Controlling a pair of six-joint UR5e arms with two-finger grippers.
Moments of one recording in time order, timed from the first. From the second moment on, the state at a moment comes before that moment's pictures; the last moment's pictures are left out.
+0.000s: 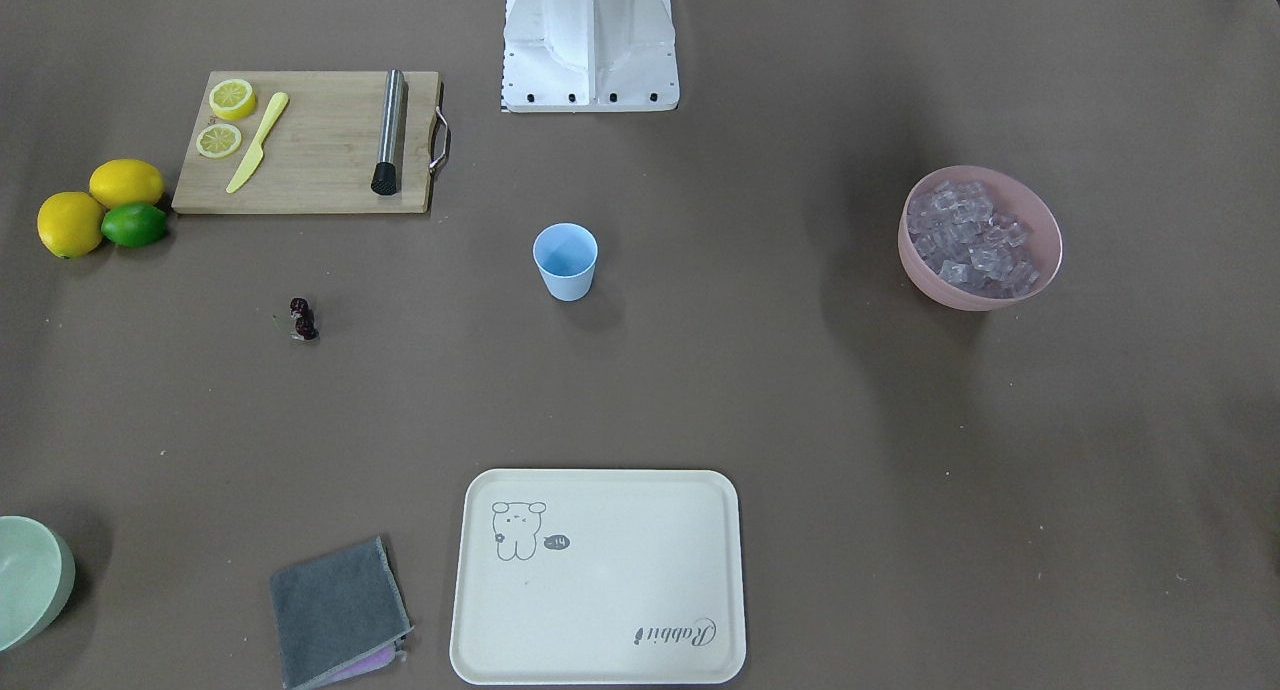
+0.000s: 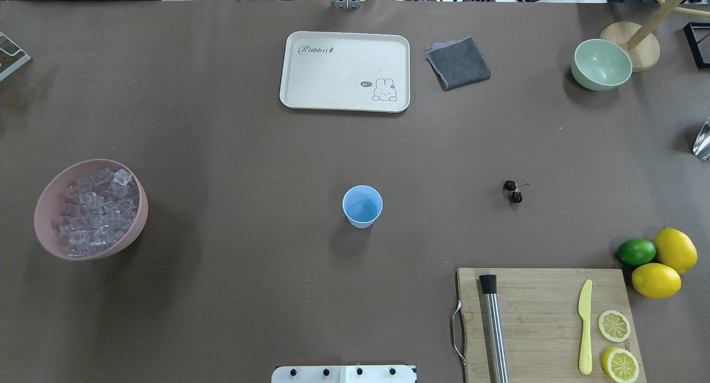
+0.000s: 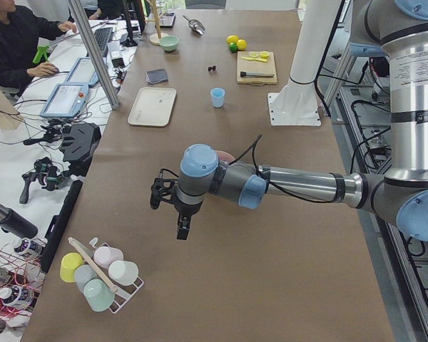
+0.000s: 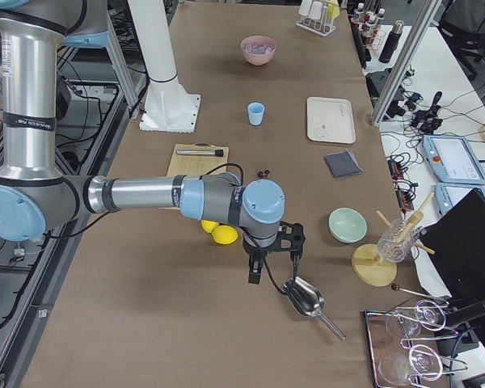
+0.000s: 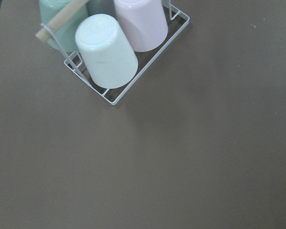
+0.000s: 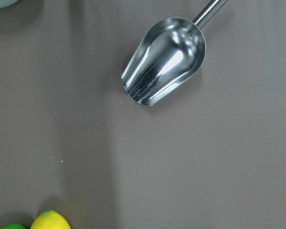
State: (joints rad) left arm -1.55 -1.44 -1.80 -1.82 -2.27 -0.25; right arm 1.66 -1.67 1.77 -1.76 2.35 -0.05
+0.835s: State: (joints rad) left arm -1.55 -1.44 -1.81 -1.82 -2.27 -0.25; right arm 1.66 -1.69 1.78 -1.76 2.35 -0.05
